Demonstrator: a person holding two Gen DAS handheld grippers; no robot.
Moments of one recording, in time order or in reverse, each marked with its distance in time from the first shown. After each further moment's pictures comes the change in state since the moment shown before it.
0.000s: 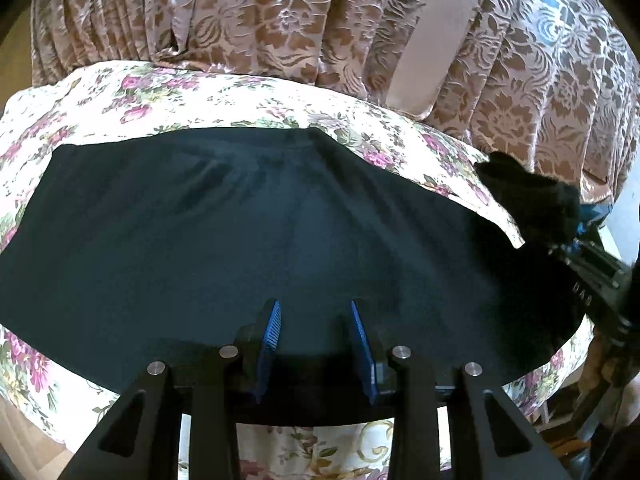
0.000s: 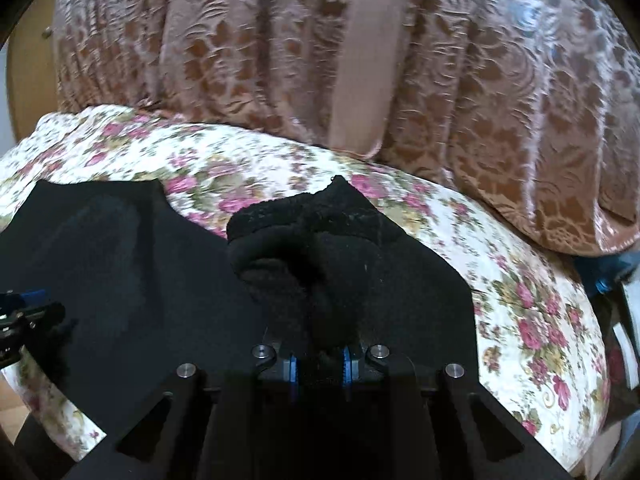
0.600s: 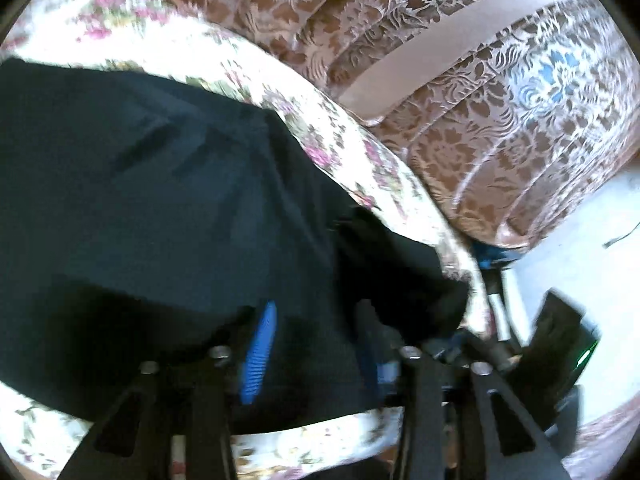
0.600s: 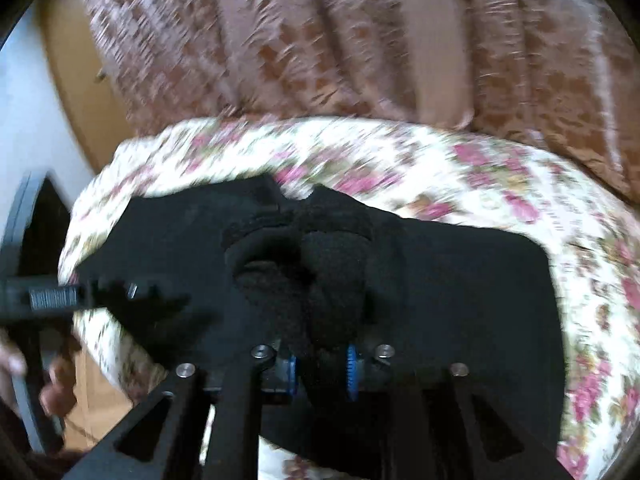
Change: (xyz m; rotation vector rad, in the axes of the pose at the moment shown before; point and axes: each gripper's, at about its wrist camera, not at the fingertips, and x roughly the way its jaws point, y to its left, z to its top) left arm 0.018 0.025 0.022 -0.241 0.131 -0.437; right arm -0.006 0.036 -0.022 0.099 0.034 0.409
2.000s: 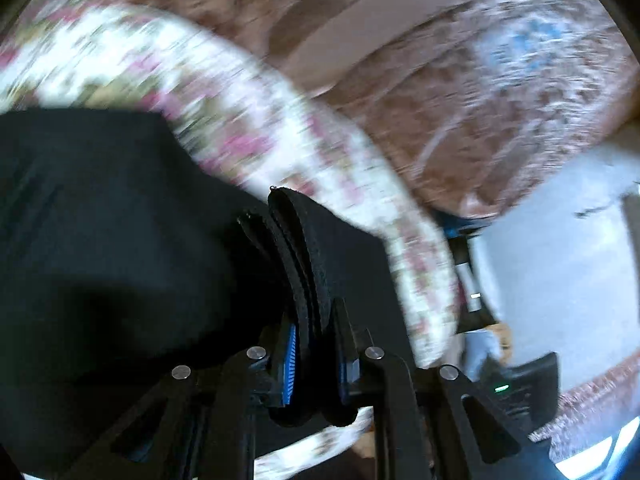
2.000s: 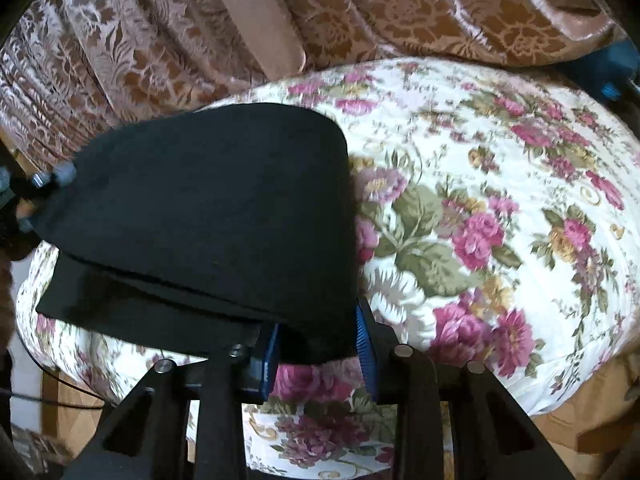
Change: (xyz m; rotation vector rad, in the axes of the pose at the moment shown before) left arm 0.042 -0.042 0.024 0.091 0.138 -0.069; right arm -0.054 -0.111 -0.090 0.390 0.058 -0.192
